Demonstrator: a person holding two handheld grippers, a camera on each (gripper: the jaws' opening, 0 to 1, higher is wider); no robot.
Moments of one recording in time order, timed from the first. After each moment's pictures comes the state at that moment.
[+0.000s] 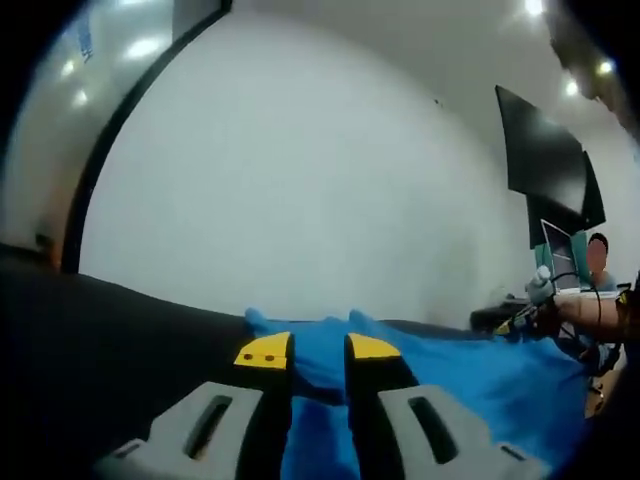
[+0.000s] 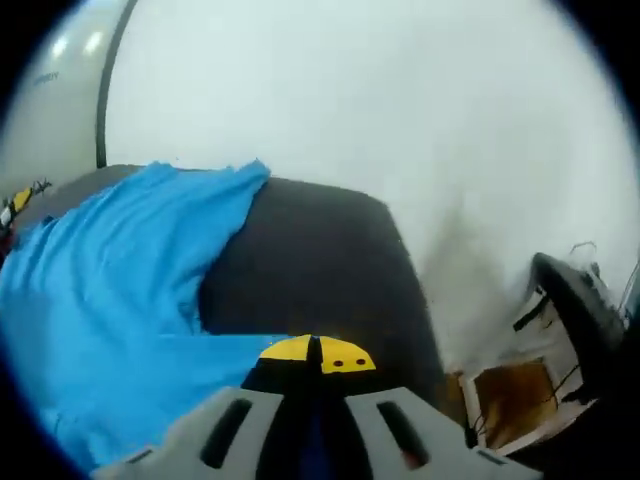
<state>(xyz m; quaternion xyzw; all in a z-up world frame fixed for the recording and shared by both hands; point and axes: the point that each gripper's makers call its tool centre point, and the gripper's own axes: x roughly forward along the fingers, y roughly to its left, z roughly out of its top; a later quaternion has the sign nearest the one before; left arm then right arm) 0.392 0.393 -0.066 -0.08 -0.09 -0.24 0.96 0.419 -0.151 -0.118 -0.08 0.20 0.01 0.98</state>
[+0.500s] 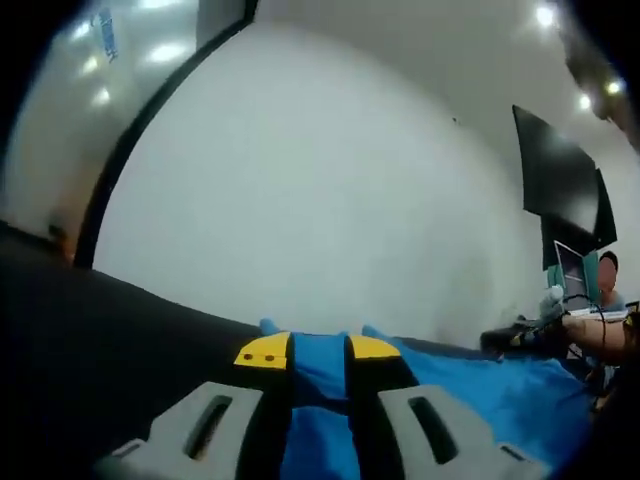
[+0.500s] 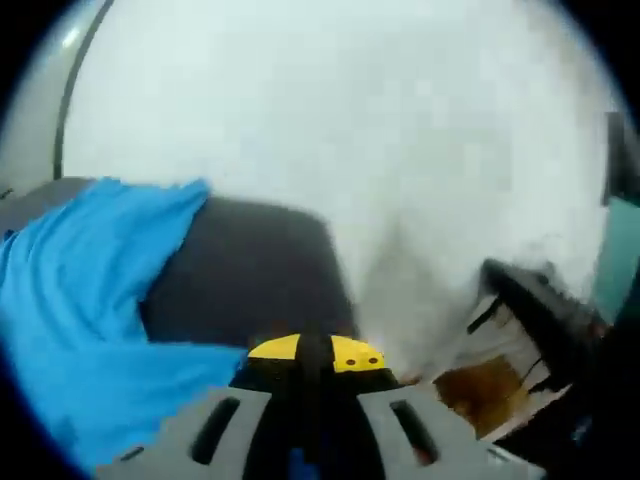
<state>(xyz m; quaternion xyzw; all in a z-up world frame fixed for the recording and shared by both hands) 0.392 0.413 -0.059 -0.12 -0.11 -0.20 0.97 0.393 -0.198 -0.054 -0.17 0.12 -0.12 0.97</state>
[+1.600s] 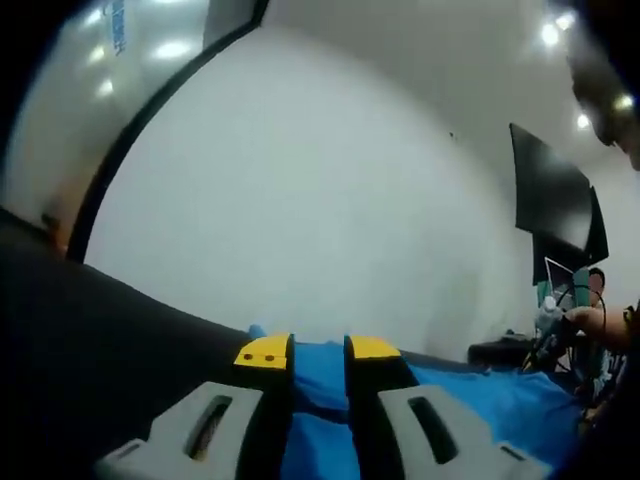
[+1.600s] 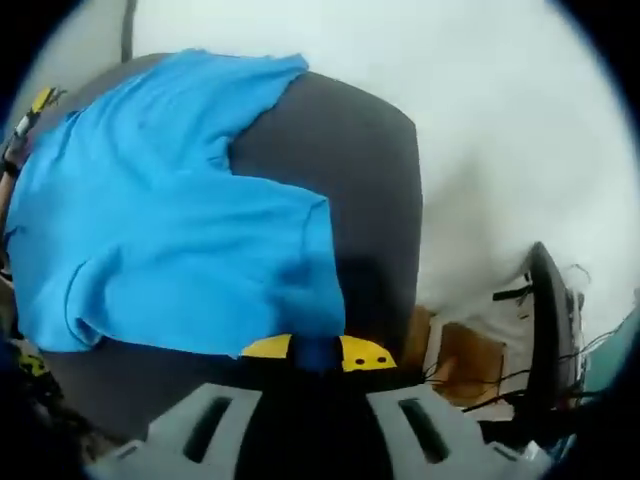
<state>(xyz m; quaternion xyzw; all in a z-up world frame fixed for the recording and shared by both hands) 0.387 0.410 -0.050 -0.15 -0.13 -0.23 0.95 0.329 -0.183 -0.161 -0.21 0.44 0.04 0.87</state>
